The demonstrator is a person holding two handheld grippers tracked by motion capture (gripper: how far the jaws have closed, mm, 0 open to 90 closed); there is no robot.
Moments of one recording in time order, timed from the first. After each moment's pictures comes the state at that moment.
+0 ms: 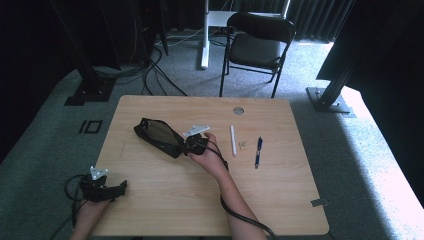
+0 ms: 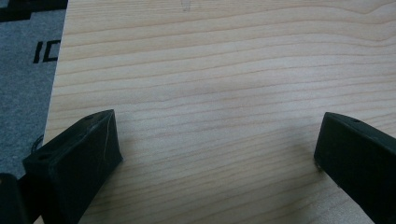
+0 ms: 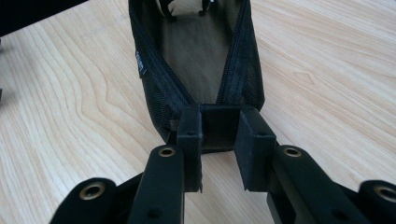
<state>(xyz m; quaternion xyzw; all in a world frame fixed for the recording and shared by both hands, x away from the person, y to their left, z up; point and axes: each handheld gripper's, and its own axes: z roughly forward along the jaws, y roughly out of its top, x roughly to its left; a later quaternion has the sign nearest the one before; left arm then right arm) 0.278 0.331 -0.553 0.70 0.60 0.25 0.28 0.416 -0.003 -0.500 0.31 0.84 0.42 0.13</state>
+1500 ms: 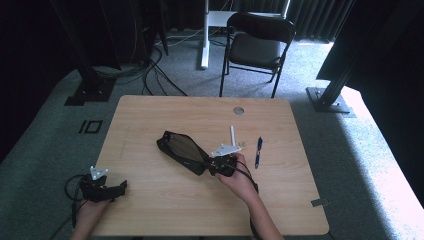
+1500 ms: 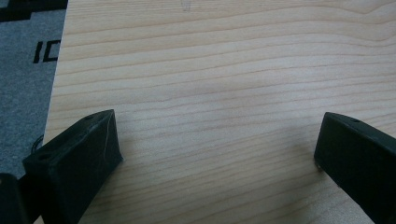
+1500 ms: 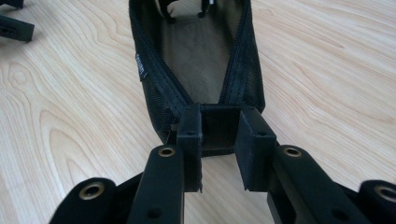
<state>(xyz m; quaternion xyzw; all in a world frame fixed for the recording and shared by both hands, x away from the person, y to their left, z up) 0.278 0.331 -0.553 0.70 0.60 0.25 0.28 0.344 -0.090 -0.499 0.33 0.84 0.41 0.14</state>
